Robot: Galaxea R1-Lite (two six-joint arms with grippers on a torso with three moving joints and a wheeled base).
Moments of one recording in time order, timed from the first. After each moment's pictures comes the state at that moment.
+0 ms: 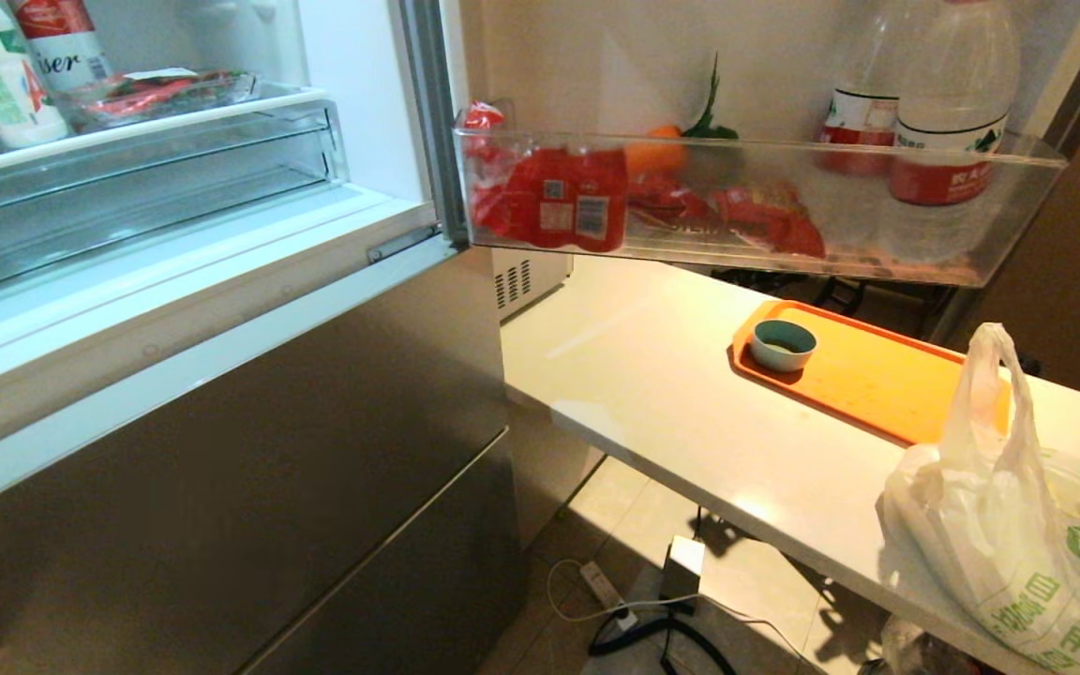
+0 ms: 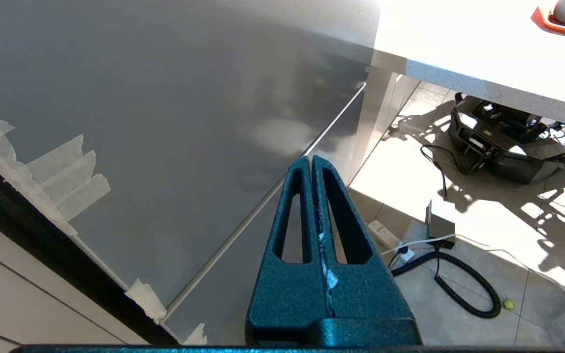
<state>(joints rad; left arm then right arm) 0.00 0.00 0.00 0.00 0.00 0.03 -0.84 1.93 -0.78 -0.25 0.56 0.71</state>
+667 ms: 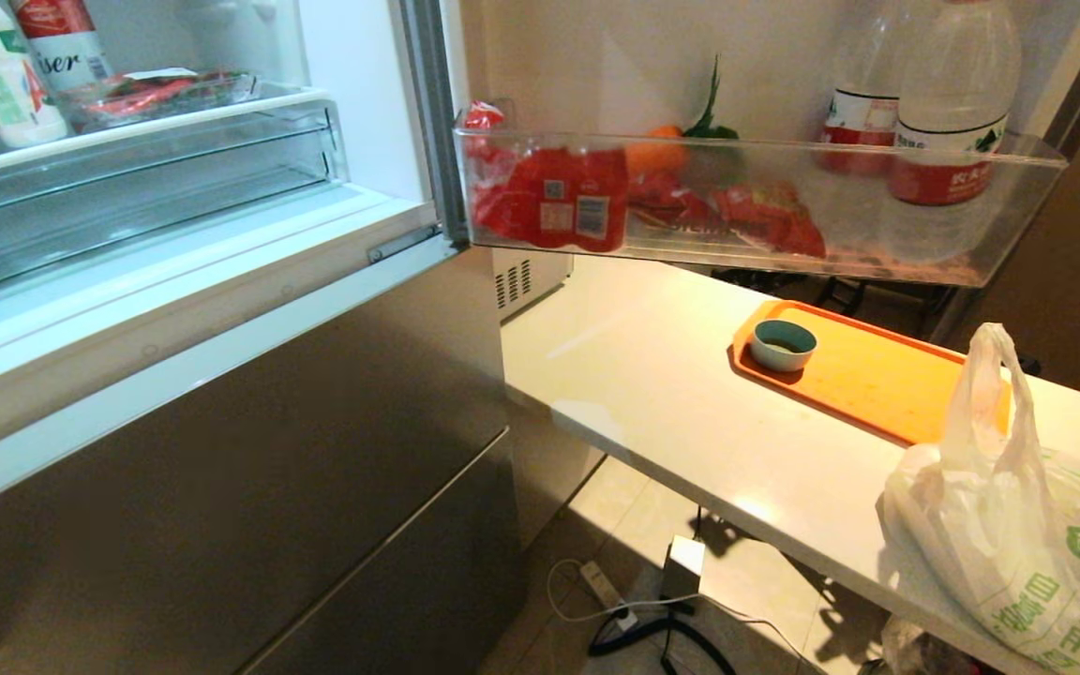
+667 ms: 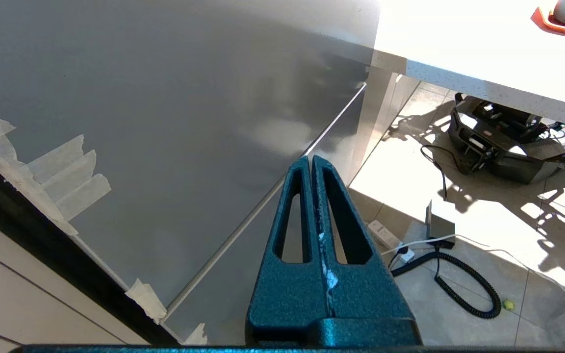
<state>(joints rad) 0.00 0.00 0.00 0.00 0.00 0.03 -0.89 1.91 -0.74 -0.23 0.62 0.70</state>
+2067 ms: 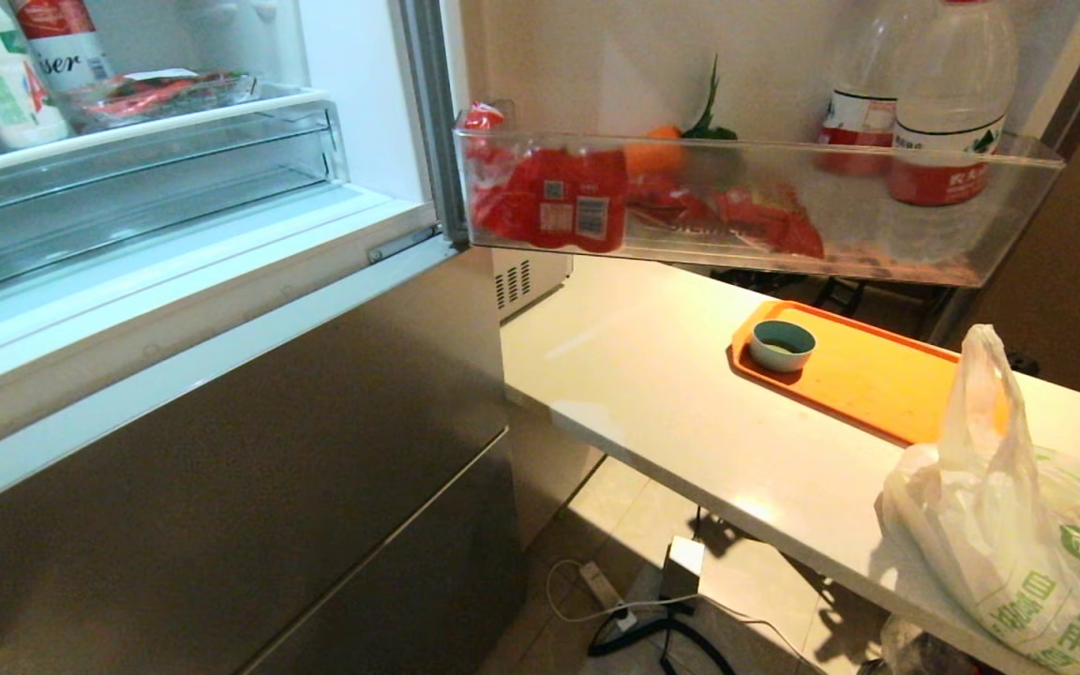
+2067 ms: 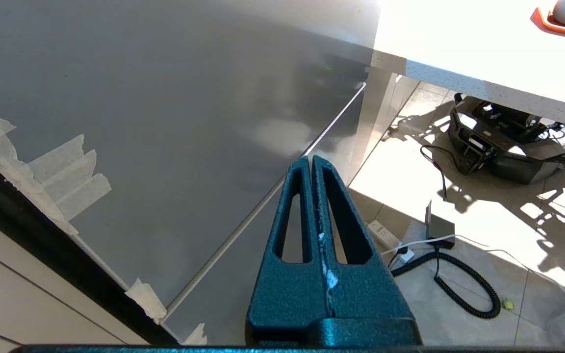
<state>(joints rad) 0.00 0.00 0.00 0.00 0.00 0.03 -0.89 2.06 -0.92 -0.10 0.69 0.66</state>
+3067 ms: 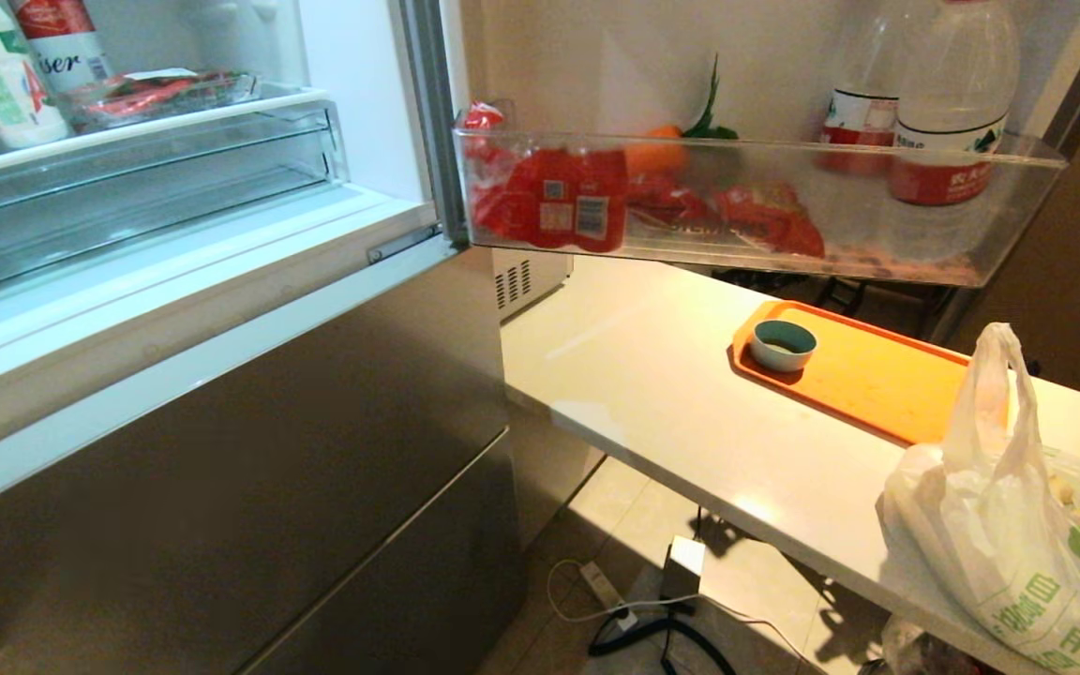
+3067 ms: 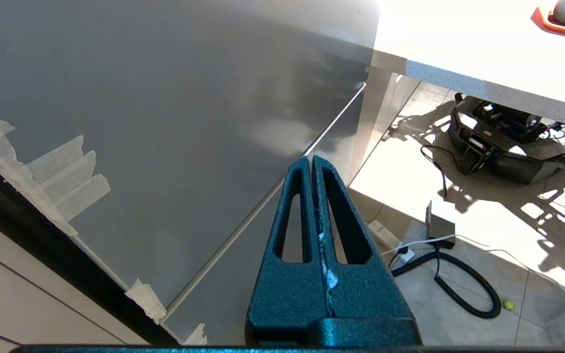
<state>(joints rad) 0.00 0.00 0.00 0.00 0.00 0.03 -1.00 2.01 -0.91 -0.07 0.66 0.65</state>
